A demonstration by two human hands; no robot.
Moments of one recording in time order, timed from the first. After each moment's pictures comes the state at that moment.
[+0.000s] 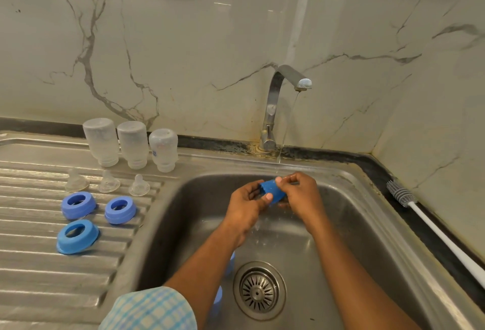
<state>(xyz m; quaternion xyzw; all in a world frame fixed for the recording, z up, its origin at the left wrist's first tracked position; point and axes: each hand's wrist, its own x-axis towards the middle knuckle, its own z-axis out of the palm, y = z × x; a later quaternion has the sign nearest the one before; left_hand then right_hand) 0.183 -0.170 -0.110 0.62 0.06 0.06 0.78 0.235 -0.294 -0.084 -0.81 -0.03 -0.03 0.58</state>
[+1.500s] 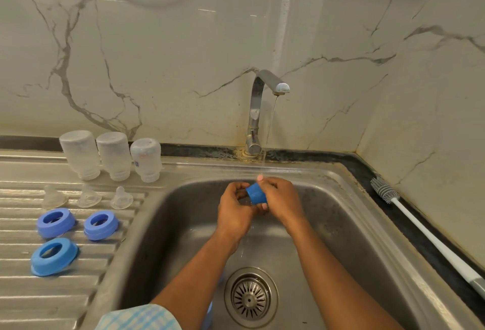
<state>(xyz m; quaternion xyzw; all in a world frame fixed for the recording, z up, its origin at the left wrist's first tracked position) 0.187 -0.175 -0.112 0.69 0.07 0.14 0.71 0.224 -0.281 -0.079 -0.84 -0.05 -0.02 0.54</state>
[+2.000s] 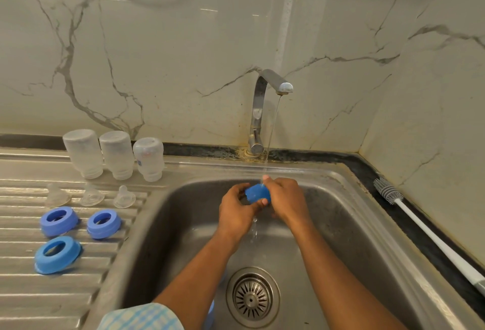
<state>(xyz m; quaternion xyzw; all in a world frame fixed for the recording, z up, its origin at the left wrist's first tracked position) 0.187 -0.174 -0.110 0.71 0.09 0.13 0.68 0.227 -0.283 -0.078 -0.87 -0.03 -0.05 0.49</state>
